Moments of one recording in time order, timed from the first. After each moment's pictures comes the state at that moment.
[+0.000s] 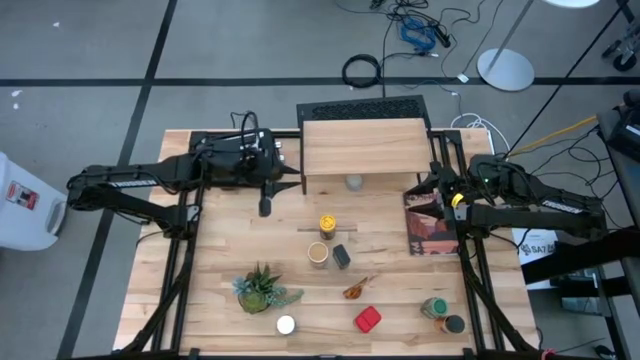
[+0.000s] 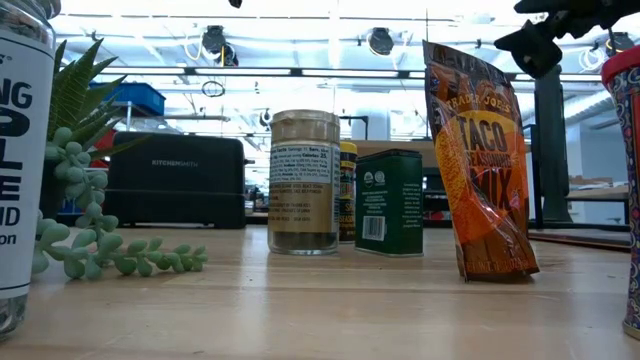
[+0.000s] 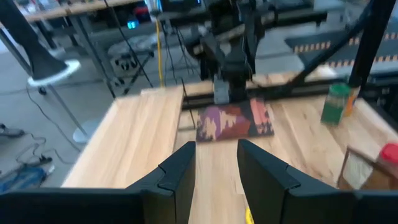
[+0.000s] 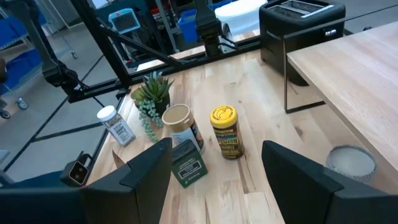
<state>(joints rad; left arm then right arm) 0.10 1.12 1.09 -0.25 0.02 0.20 -0.23 0.47 0.63 -0.48 -0.29 0.22</state>
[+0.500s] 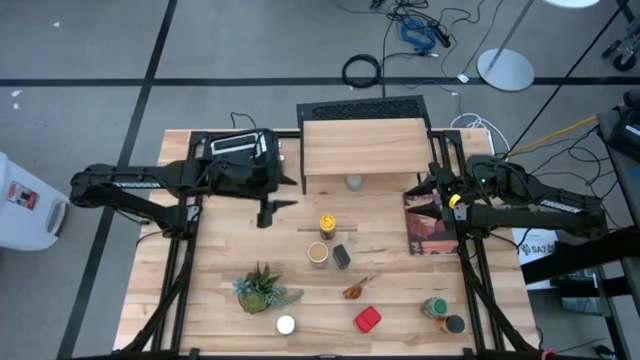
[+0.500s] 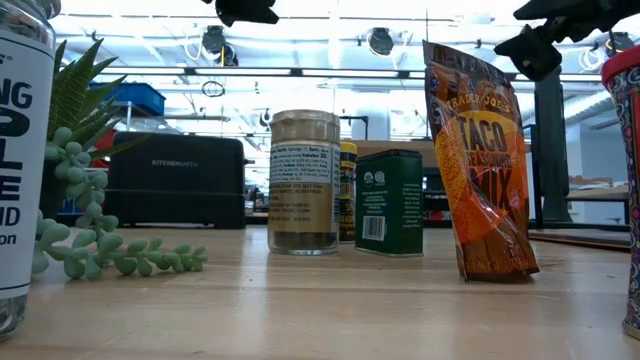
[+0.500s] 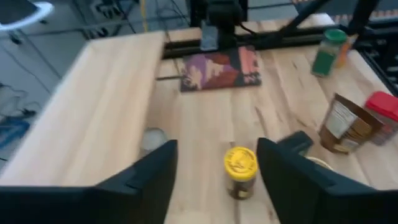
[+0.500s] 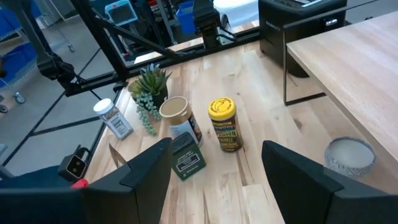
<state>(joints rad) 0.03 1.16 1.09 -0.41 -0.02 0.13 -0.23 0.49 0.63 -0.49 -0.29 0.21</state>
